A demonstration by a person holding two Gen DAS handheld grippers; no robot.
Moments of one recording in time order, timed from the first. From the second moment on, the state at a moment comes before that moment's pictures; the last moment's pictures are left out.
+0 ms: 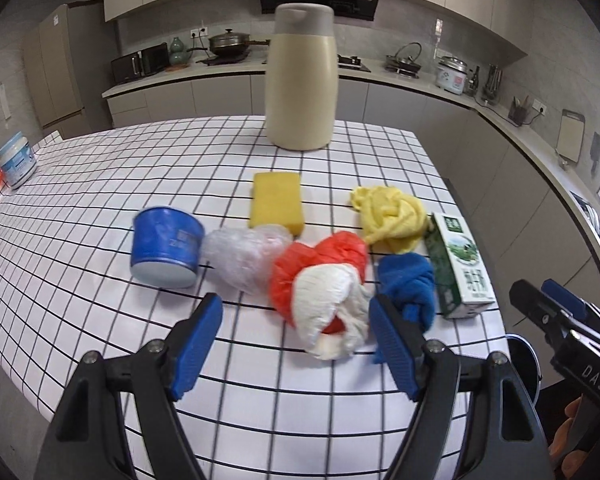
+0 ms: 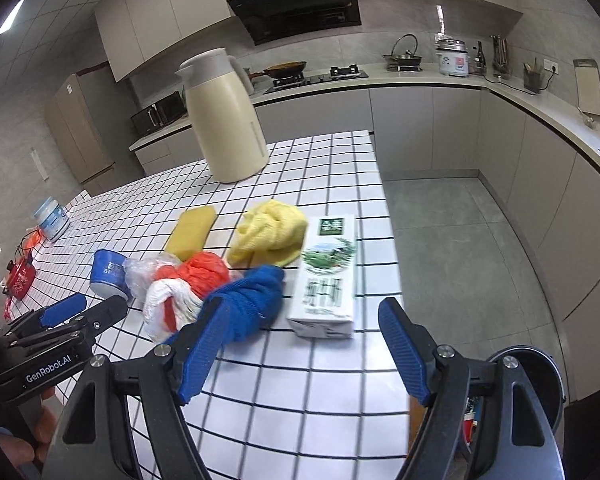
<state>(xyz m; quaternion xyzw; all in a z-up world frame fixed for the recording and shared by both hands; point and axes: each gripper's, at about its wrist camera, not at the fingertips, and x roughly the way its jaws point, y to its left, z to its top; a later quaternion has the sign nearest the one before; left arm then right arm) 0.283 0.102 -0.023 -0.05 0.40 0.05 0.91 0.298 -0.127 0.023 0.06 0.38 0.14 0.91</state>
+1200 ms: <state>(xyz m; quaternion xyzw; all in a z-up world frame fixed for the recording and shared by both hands) 0.359 0.235 -0.077 -0.06 0.47 0.04 0.88 0.343 -0.004 0.005 0.06 0.39 0.12 0.91</state>
